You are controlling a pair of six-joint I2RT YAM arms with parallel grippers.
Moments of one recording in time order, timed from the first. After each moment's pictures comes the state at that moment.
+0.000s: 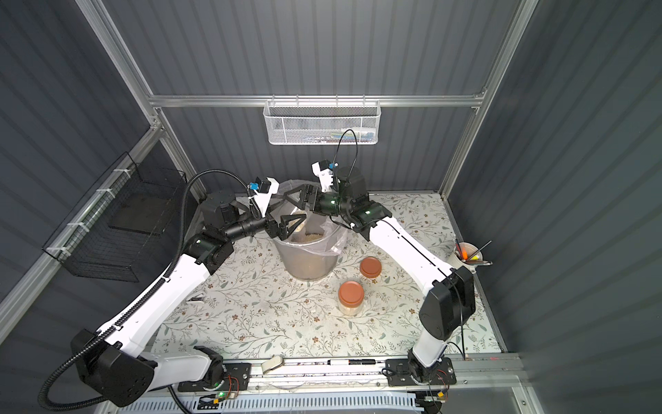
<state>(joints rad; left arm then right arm) -0.47 1.28 1.23 -0.10 0.54 0.00 0.58 1.69 1.63 -0.16 -0.58 0.78</state>
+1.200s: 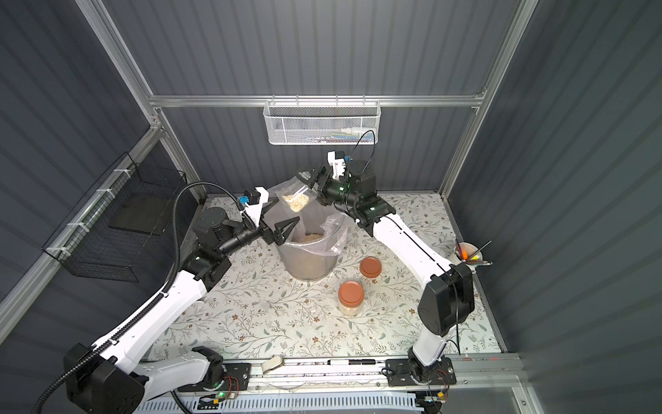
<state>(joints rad) -0.47 1.18 1.02 0.16 0.45 0.02 0.53 1.72 1.62 0.09 -0.58 1.14</state>
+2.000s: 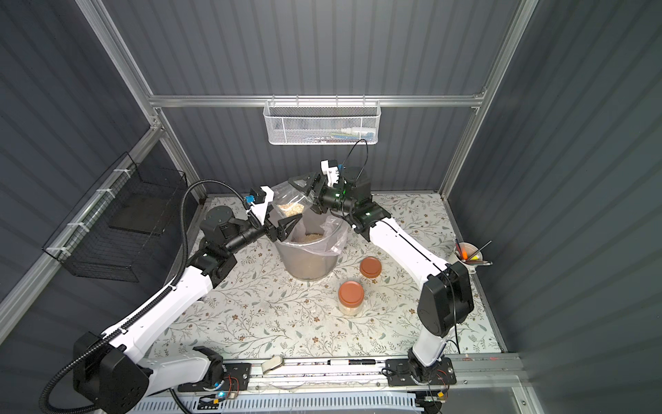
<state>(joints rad) -0.47 1.23 1.02 0.21 0.42 0.05 0.55 1.71 1.56 0.13 -0.64 1.20</state>
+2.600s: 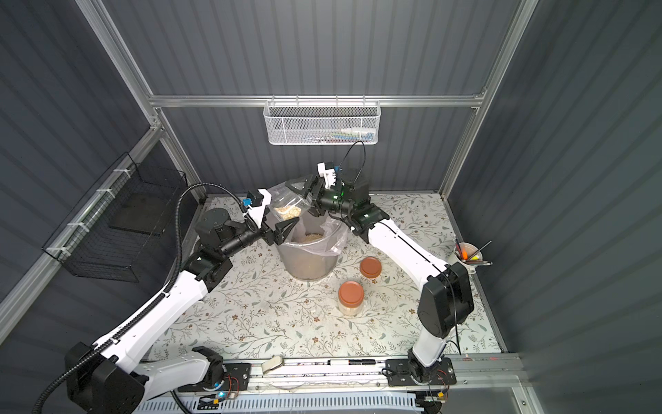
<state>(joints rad) -0.47 1.16 1.01 0.14 0.40 0.08 0.57 1.71 1.55 0.12 -0.66 1.20</state>
